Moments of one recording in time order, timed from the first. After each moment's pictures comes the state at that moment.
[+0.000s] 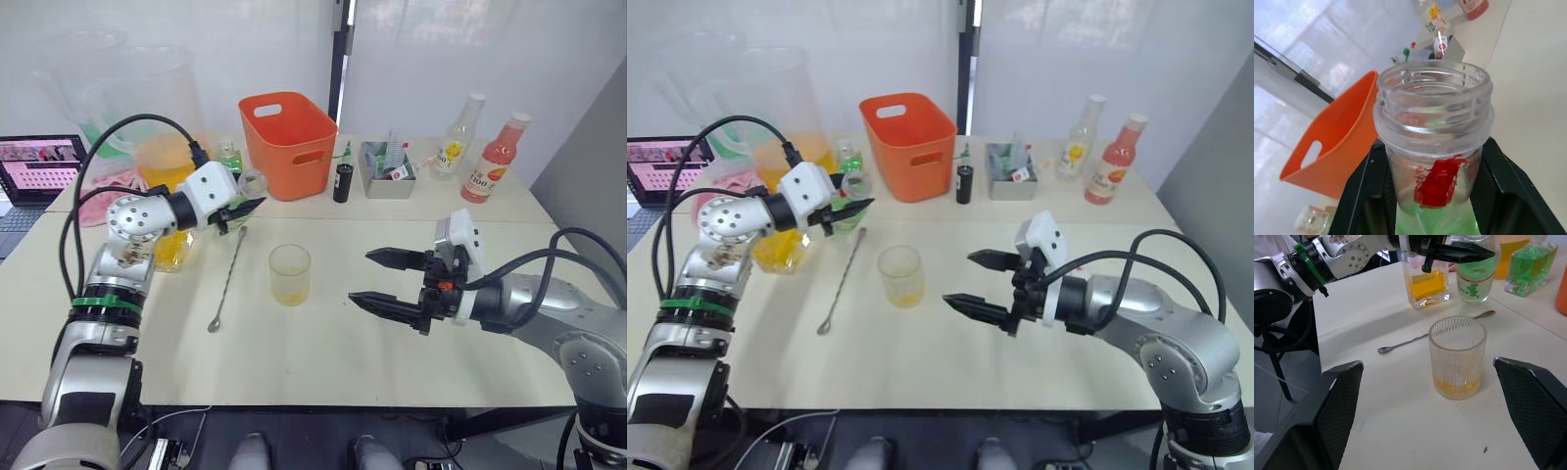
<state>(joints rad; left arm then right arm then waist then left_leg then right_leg) -0.89 0.63 -0.06 0.52 -0.02 -0.33 -0.88 -0.41 -0.74 -0.12 -0.61 0.95 0.92 0.66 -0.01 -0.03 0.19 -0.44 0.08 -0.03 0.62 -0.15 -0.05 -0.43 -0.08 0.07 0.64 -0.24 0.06</state>
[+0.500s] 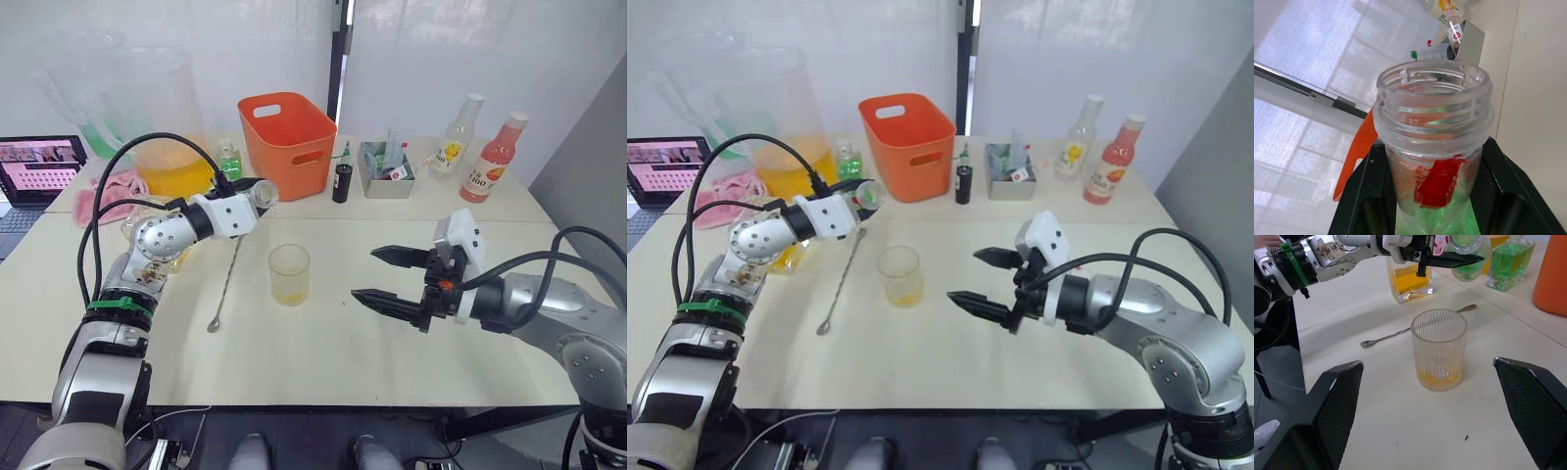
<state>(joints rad) -0.88 0.62 -0.12 0.66 0.25 -0.66 -0.60 -0.40 -0.76 -0.12 -0.62 0.92 0.92 0.63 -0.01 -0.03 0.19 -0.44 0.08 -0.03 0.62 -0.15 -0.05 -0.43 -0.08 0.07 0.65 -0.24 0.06</state>
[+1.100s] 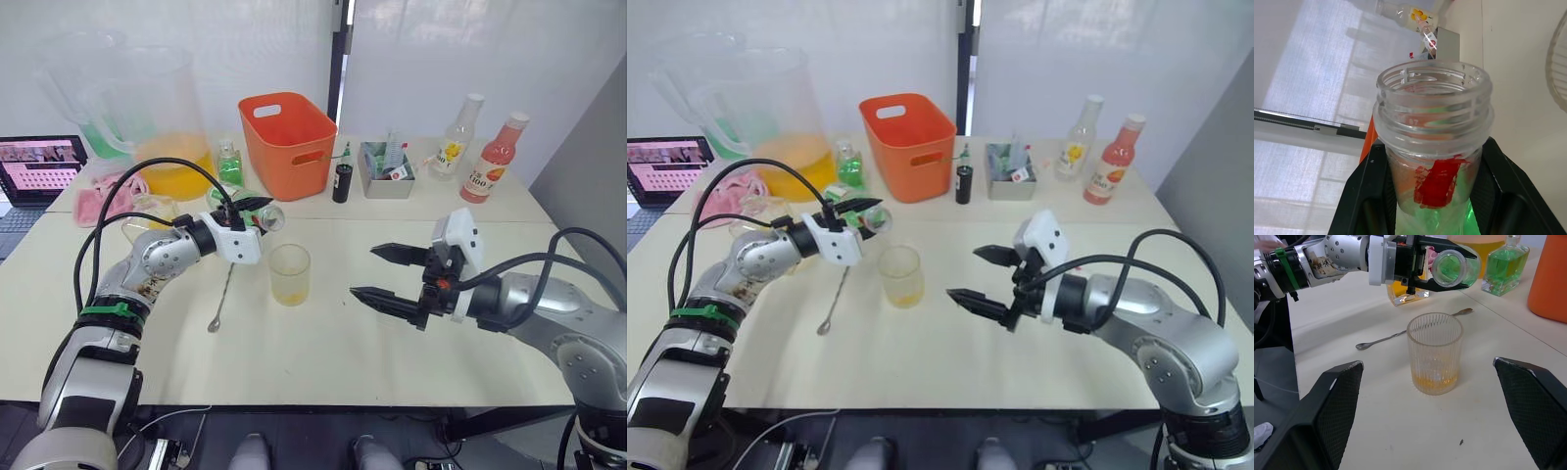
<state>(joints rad) -0.86 0.68 -0.19 0.69 0.46 -0.86 -0.42 -0.40 -0.74 -0.11 -0.62 0.88 0.89 0.63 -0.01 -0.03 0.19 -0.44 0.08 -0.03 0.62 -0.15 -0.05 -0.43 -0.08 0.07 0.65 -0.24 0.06</state>
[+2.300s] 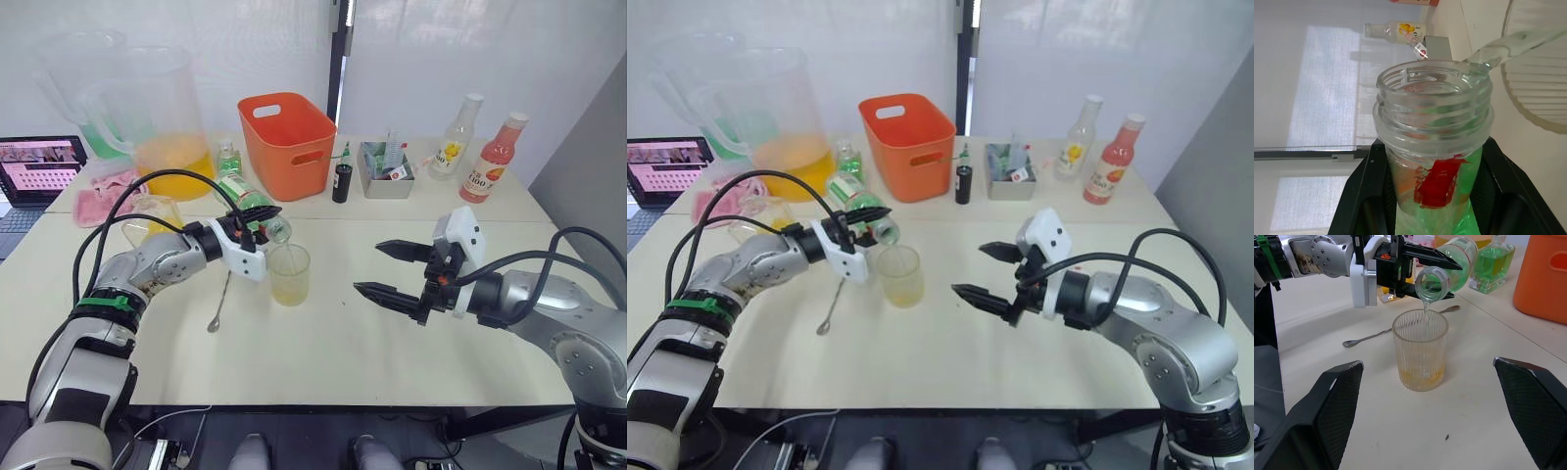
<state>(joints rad) -0.90 0.72 -0.30 0.74 0.69 -0.96 -0.15 -0.41 -0.74 -0.11 -0.60 0.83 0.88 0.63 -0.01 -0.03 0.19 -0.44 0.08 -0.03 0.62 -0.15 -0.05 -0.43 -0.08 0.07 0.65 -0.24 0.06</state>
